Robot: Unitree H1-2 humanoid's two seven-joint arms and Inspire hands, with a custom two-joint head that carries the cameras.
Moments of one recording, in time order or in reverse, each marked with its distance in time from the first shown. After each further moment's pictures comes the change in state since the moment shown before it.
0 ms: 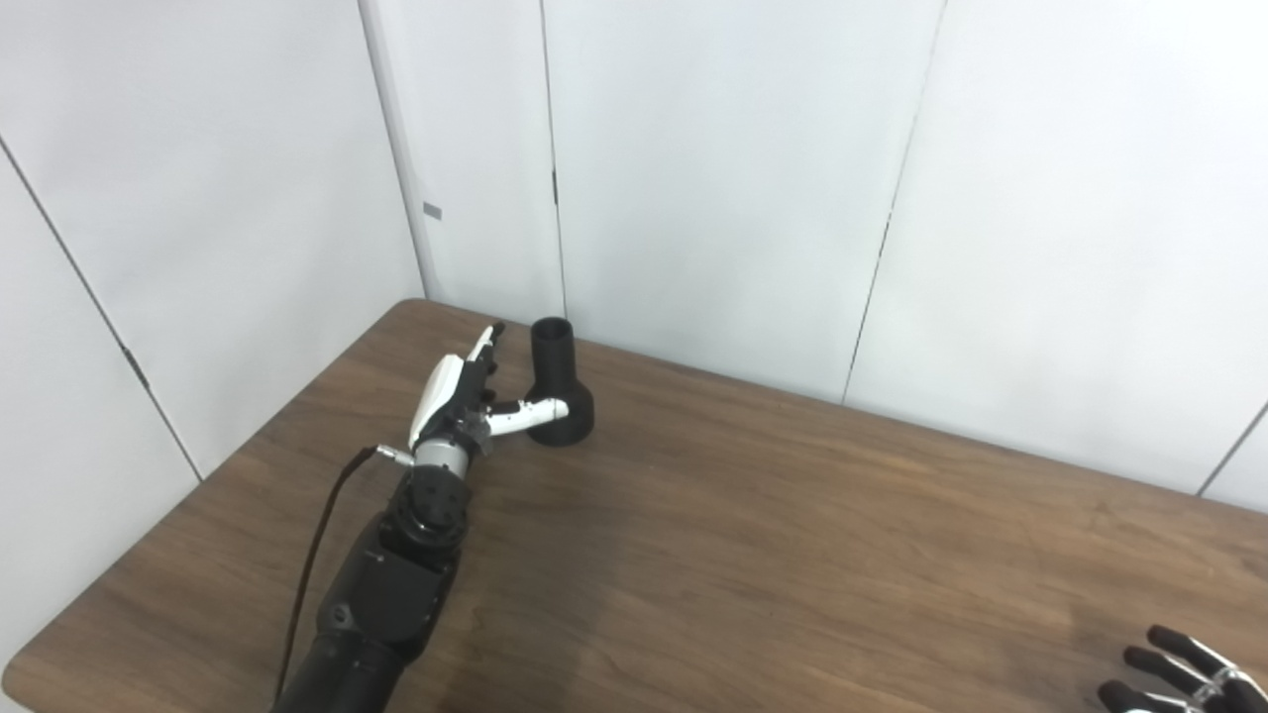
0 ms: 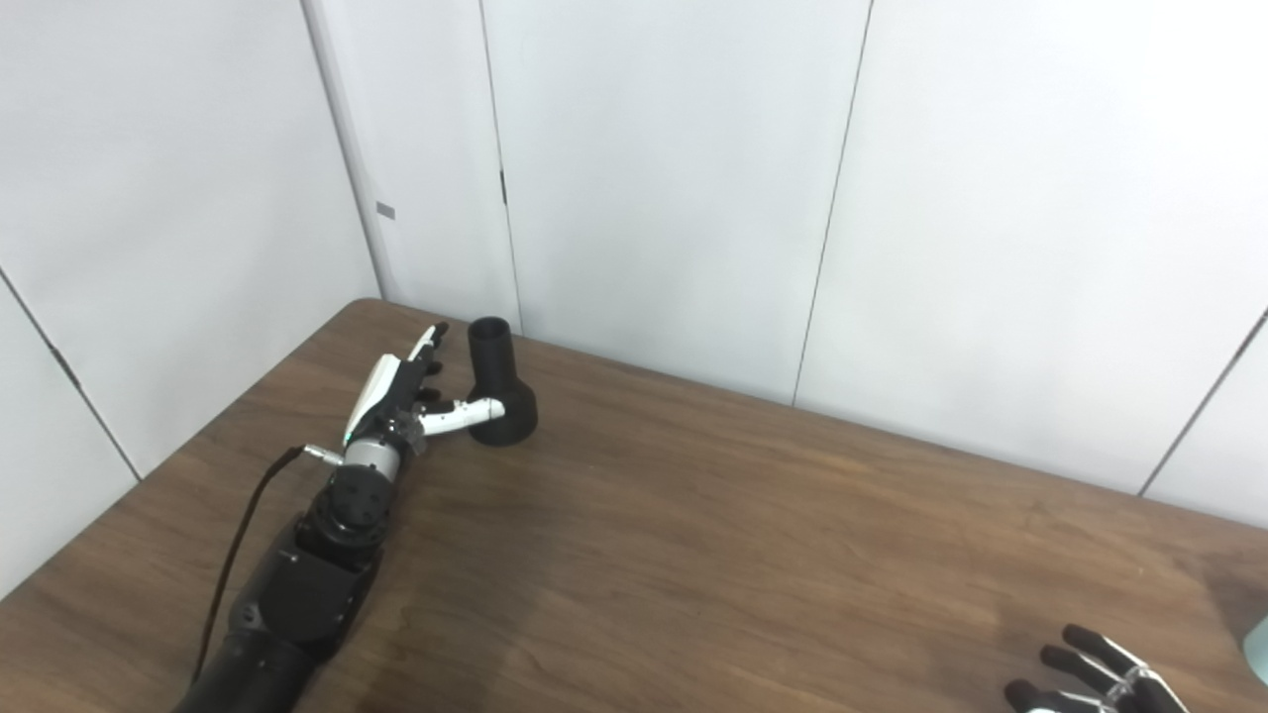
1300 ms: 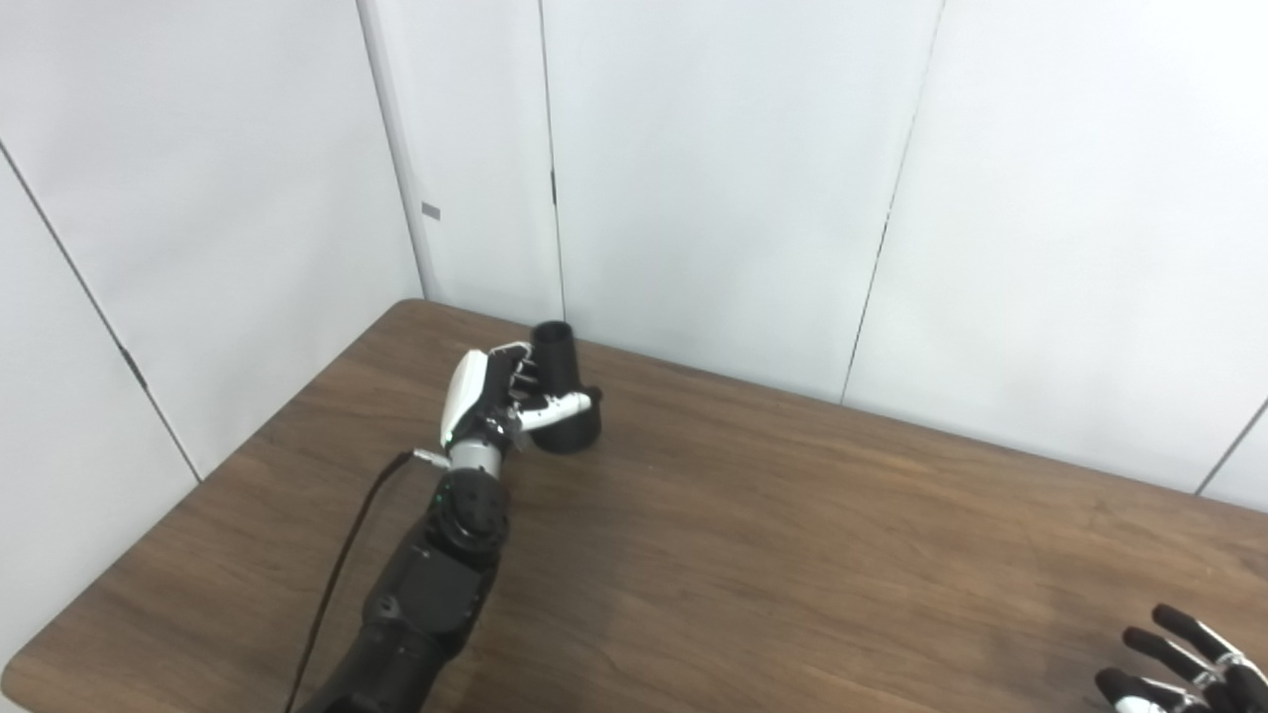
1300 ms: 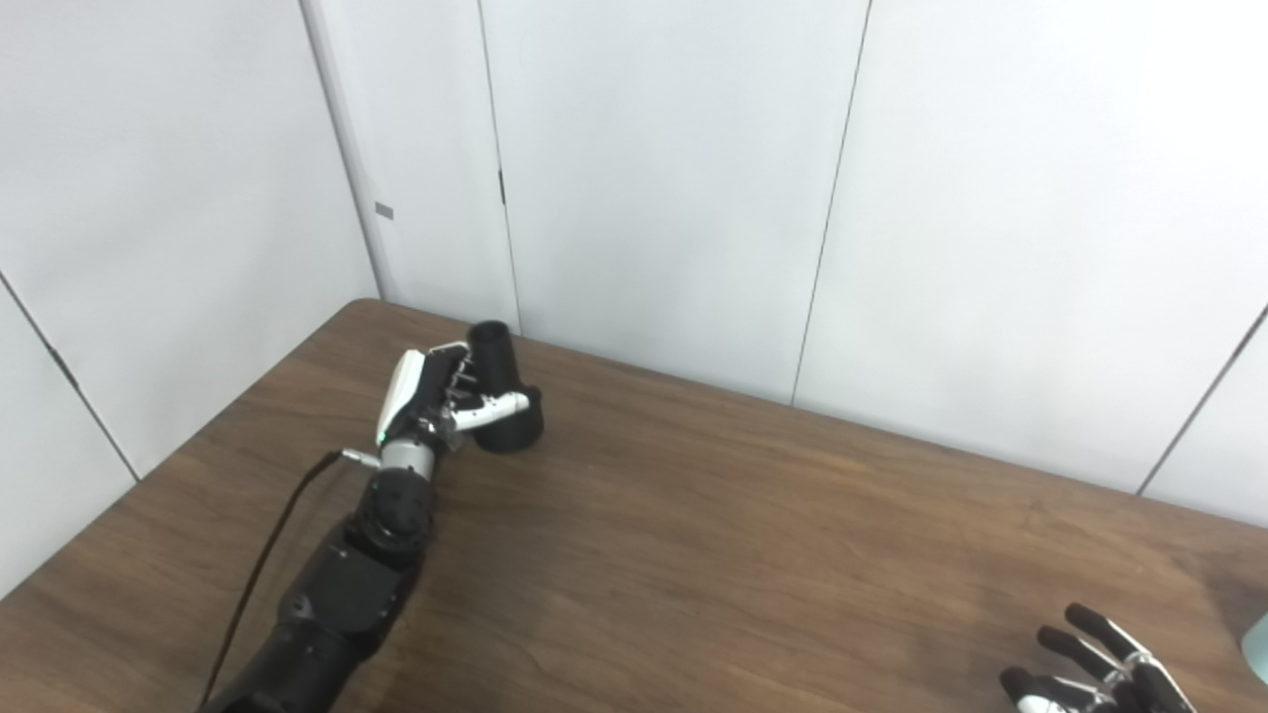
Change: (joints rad) left arm -0.057 -0.059 -0.058 0.159 0.037 -0.141 0.190; right arm 0.019 0.024 0.016 -0.144 -0.004 0.125 -0.013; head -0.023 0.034
